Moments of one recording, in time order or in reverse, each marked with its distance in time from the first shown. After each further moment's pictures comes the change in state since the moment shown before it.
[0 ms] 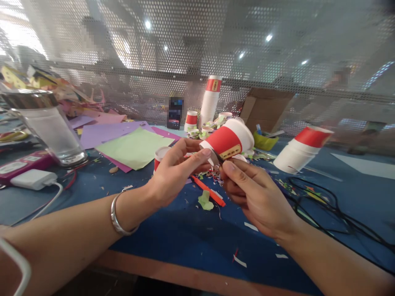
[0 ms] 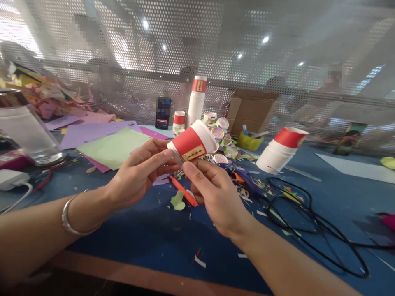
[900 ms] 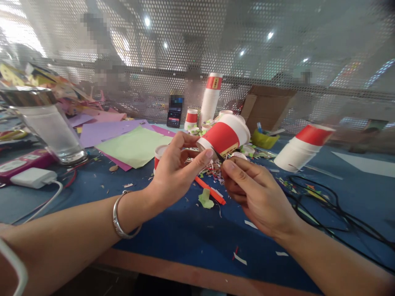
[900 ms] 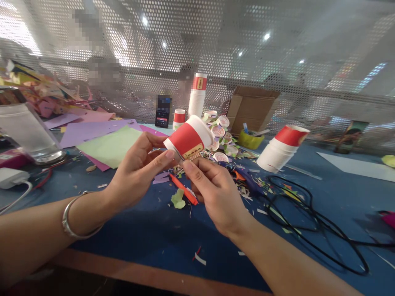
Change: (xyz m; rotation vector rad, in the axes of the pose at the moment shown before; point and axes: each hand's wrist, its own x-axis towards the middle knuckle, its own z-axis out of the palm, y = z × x) left_hand -0.005 -0.004 0.000 0.233 0.042 0.216; right_hand -0.002 0.003 -0.001 -0.049 0.028 -0.042
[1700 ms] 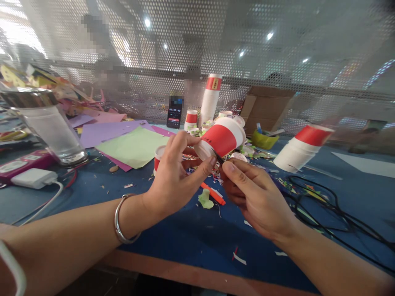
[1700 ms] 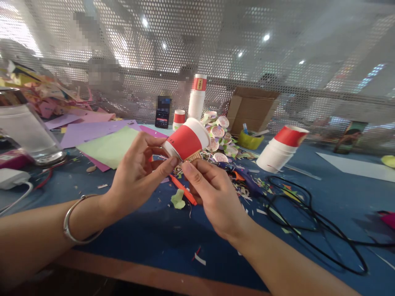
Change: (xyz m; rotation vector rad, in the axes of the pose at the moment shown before) left_hand -0.004 -0.002 0.002 0.216 0.039 0.213; right_hand -0.002 0.004 0.000 0.069 -0.038 -0.007
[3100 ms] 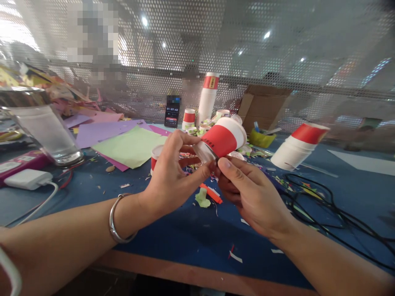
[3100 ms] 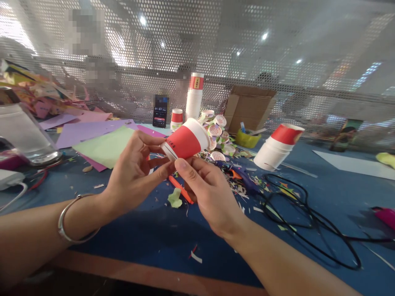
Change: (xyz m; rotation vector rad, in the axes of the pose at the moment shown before) left_hand 0.000 0.001 0.003 -0.060 -0.031 -0.011; right_hand 0.002 -0.004 0.002 -0.030 0.012 0.012
